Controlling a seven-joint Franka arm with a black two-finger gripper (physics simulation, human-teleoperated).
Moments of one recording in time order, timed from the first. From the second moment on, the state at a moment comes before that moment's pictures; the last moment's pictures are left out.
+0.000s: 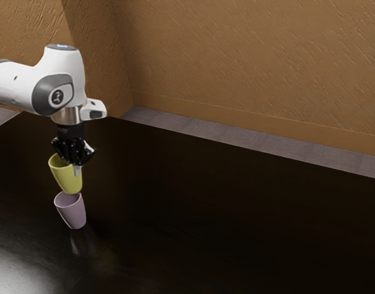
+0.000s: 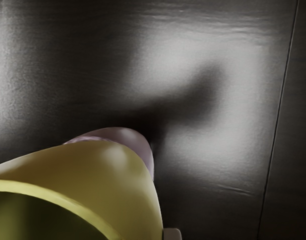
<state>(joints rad) 0.27 -0.08 -0.14 -2.12 0.12 1.89 -0.03</state>
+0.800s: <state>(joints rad) 0.32 -0.08 -0.15 -2.15 0.12 1.89 -0.07</state>
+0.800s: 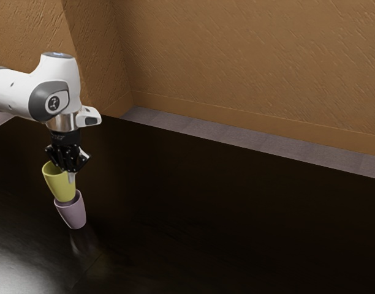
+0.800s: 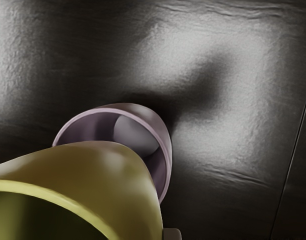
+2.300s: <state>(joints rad) 0.32 0.02 -0.15 -2.14 0.14 1.94 -0.08</state>
